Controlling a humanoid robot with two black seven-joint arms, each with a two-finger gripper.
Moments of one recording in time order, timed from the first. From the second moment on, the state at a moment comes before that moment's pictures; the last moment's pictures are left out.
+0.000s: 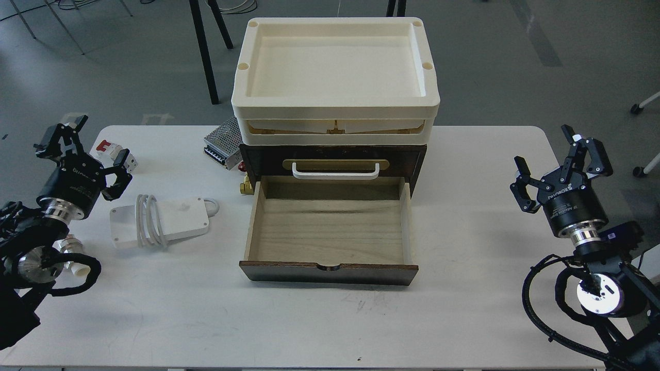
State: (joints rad) left arm -0.48 0.53 -0.70 -0.62 0.01 -0.49 -0.49; right arm 0.14 -0.35 1.24 1.17 -0.44 0.22 0.39
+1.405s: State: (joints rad) left arm -0.73 1.07 -0.53 -1.02 1.42 -0.45 -0.49; right arm 0.14 -0.35 1.24 1.17 -0.44 0.22 0.39
